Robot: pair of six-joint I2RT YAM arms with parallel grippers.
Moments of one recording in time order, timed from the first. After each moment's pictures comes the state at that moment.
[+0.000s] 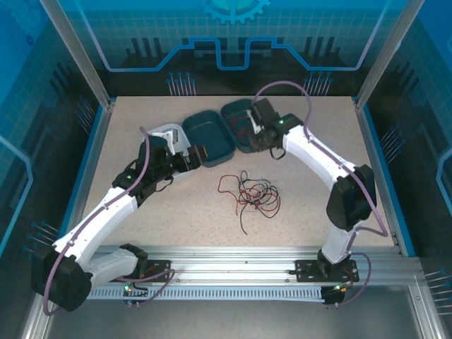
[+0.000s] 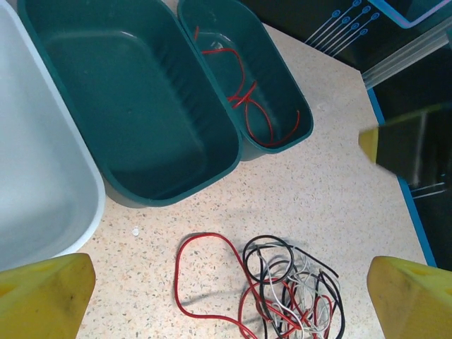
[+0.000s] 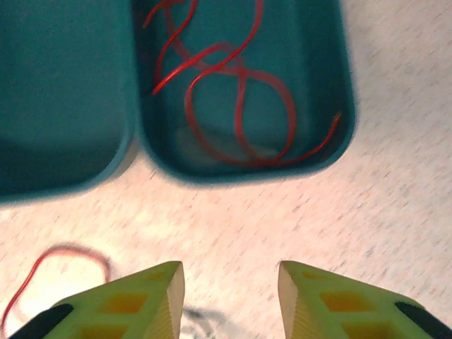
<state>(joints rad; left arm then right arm) -0.37 1.08 0.85 -0.30 0.12 -0.64 0.56 1.75 1.57 -0.88 0.16 0.18</state>
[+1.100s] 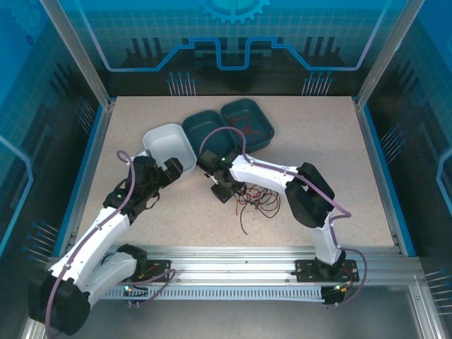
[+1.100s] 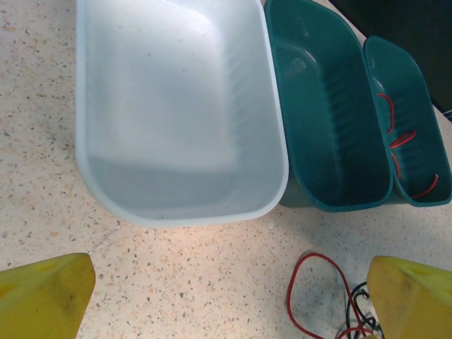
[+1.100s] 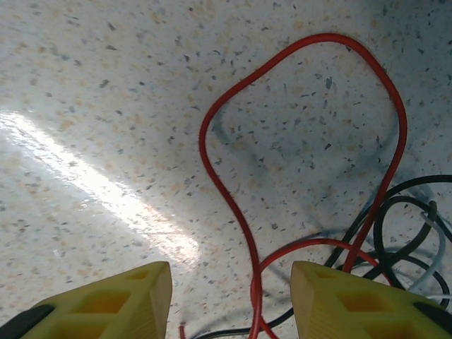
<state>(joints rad) -0.26 0.90 0.63 -0.39 -0.10 -0.83 0.91 2.05 1.62 -1.05 0.15 0.15</state>
